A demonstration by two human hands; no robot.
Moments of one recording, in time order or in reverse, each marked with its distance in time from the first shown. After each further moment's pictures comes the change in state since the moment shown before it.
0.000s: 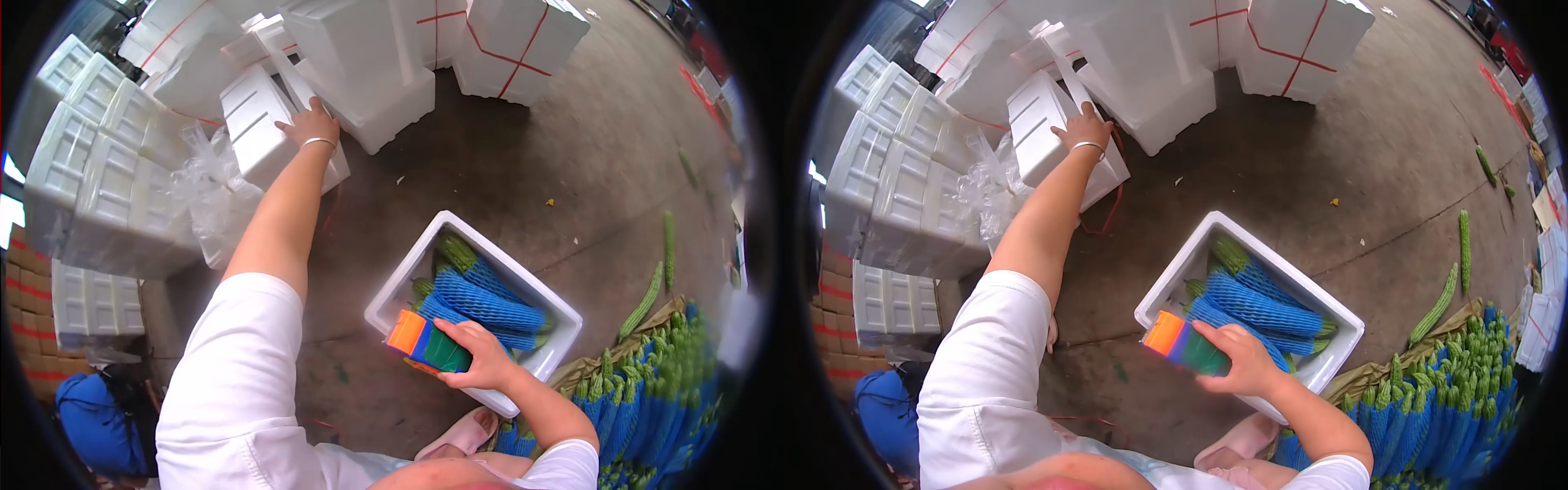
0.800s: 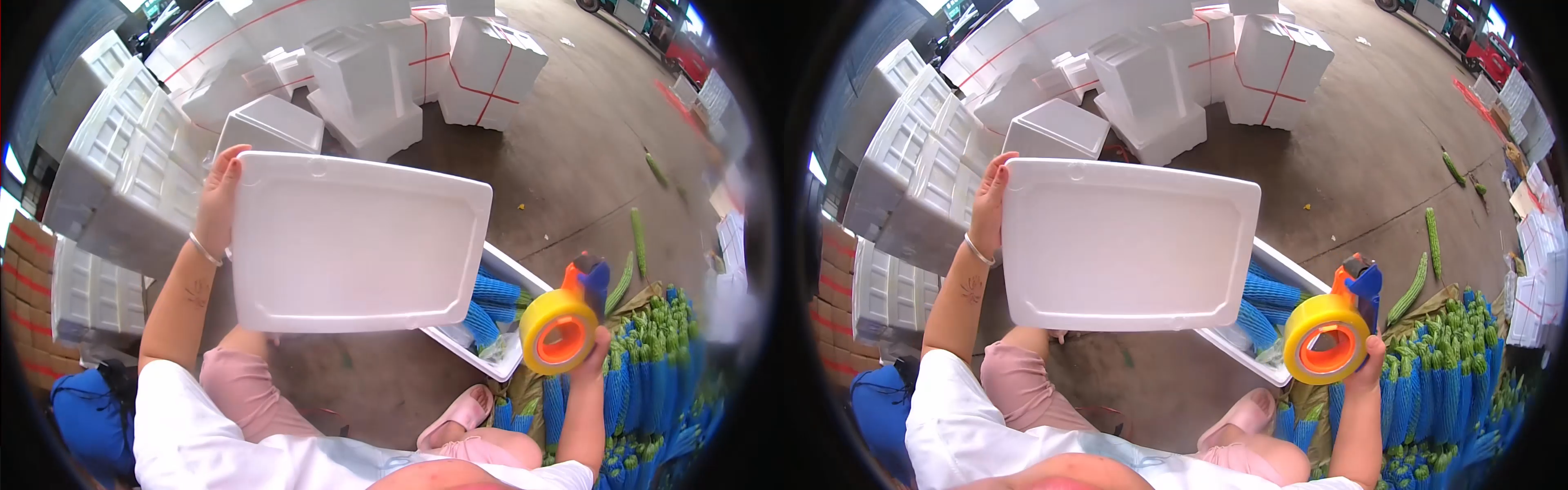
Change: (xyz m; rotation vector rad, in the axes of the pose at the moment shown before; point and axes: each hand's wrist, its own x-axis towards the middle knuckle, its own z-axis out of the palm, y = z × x) left_hand -0.189 -0.199 -0.170 -1.865 -0.197 0.258; right_hand -0.163 -0.070 -0.080 0.988 0.681 0.088
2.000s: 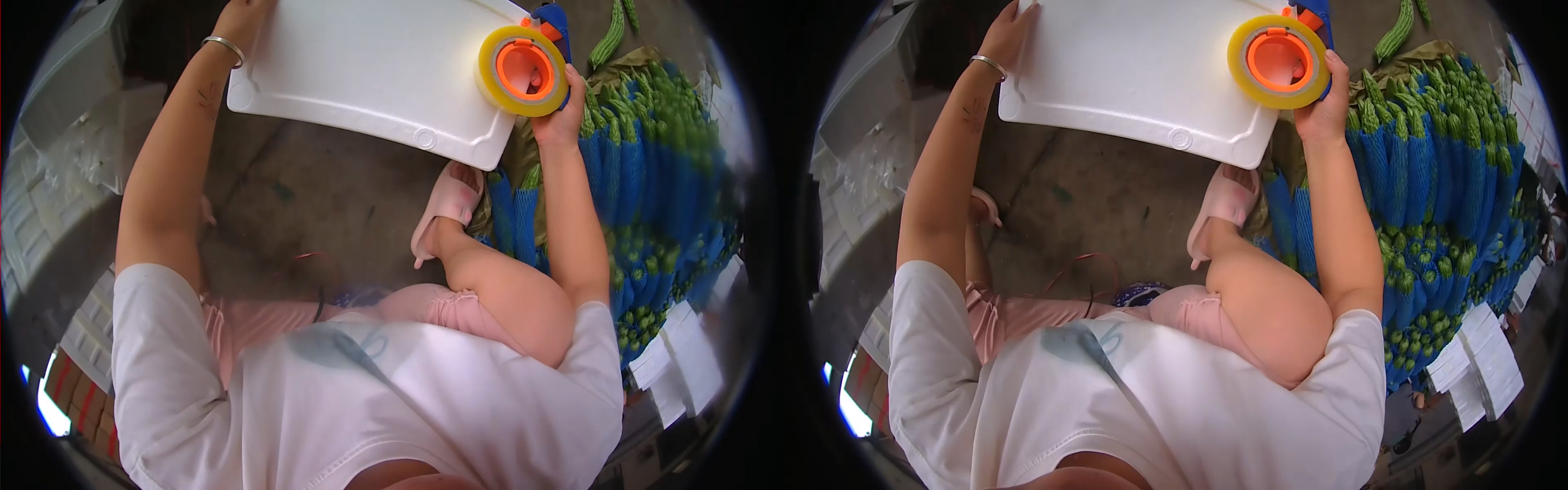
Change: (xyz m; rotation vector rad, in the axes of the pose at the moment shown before) left_hand 0.018 -0.258 0.187 0.726 -0.380 -0.449; right_hand 0.007 0.106 -0.074 0.098 0.766 -0.015
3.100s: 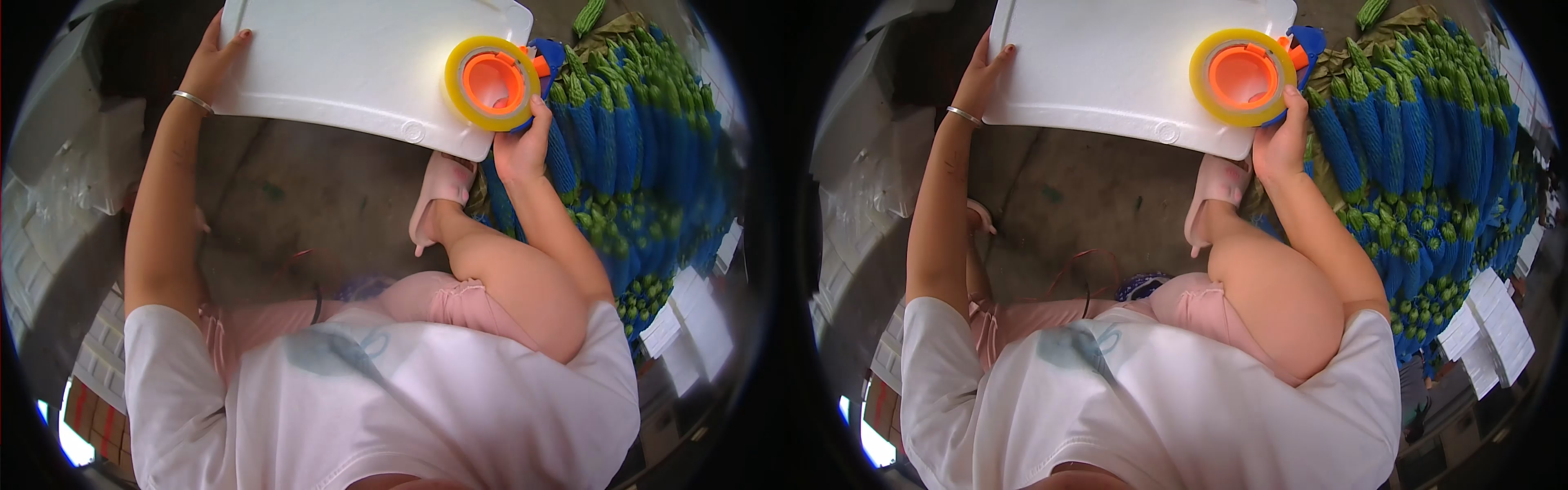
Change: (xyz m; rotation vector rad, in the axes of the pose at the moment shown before) left_hand -0.048 -0.045 -0.004 -0.153 -0.187 0.063; right_hand -0.088 0.038 -0.004 -0.016 0.098 0.008
